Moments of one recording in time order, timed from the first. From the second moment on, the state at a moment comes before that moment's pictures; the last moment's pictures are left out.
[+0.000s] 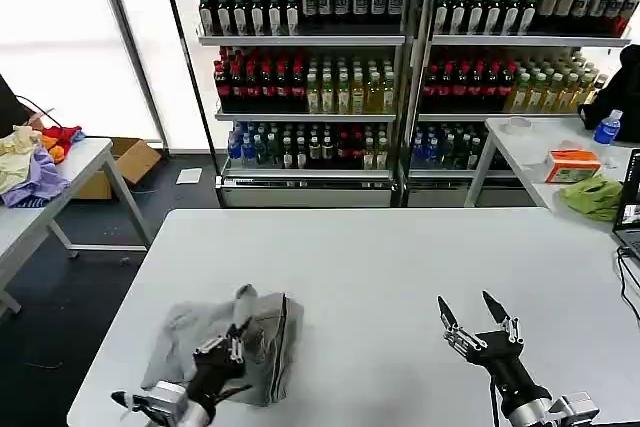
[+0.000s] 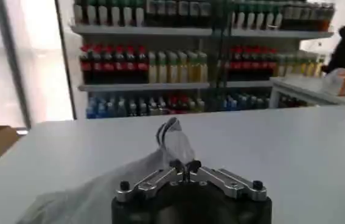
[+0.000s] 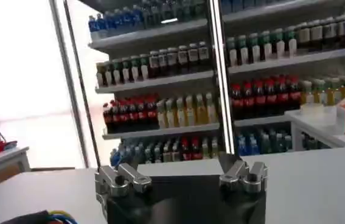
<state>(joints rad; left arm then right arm) 1.63 -1.17 -0.35 -2.24 -0.30 0.36 -0.12 -1.73 1.28 0.71 2.28 0.48 -0.16 -0.13</state>
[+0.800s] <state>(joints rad) 1.55 -1.10 -0.41 -2.29 -0.57 0.48 -0.24 -1.67 1.28 0.64 2.31 0.47 -0.22 -0.11</state>
